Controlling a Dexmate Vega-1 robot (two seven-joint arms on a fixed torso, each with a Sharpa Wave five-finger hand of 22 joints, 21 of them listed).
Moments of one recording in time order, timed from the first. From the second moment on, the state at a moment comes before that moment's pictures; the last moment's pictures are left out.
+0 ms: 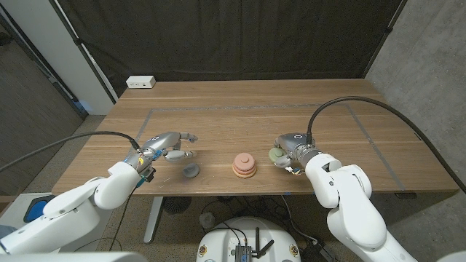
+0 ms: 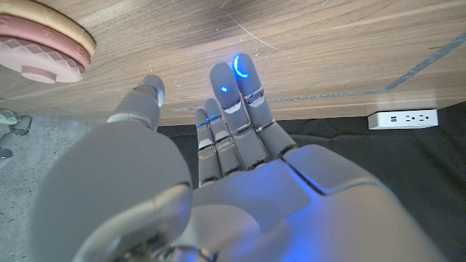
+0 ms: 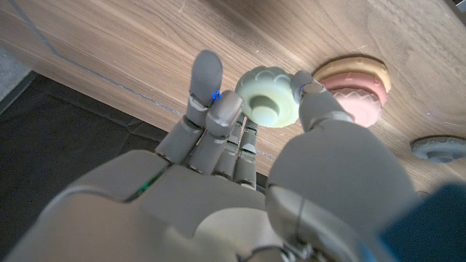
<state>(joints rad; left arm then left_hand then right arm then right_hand) 1.63 1.00 -0.03 -2.16 0.38 0.10 0.17 0.82 0.00 0.40 -0.17 0.34 0.51 0.02 0.21 0.23 0.56 -0.09 0.21 0.56 0.87 -0.11 1.47 0.43 0.61 -0.05 1.50 0.19 -1.37 -0.53 -0.49 -2.49 -1.51 -0.48 0.79 0.93 -0.04 0.54 -0.18 0.33 0.54 -0.01 0.31 0.27 0.61 -0.05 0.23 0.59 1.13 -0.22 1.49 1.23 1.05 -0.18 1.54 0.23</state>
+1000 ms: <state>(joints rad) 1.60 0.96 -0.01 -2.13 0.40 0.08 0.20 0.82 0.00 0.41 -0.17 0.34 0.52 0.02 0.21 0.23 0.56 -0.10 0.21 0.56 0.87 -0.11 1.47 0.43 0.61 -0.05 1.50 0.19 -1.25 -0.55 -0.56 -2.49 -1.42 -0.41 0.79 0.93 -0.04 0.54 -0.18 0.34 0.54 -0.01 0.31 0.26 0.61 -0.04 0.22 0.60 1.13 -0.22 1.49 1.23 1.05 -0.17 1.54 0.23</state>
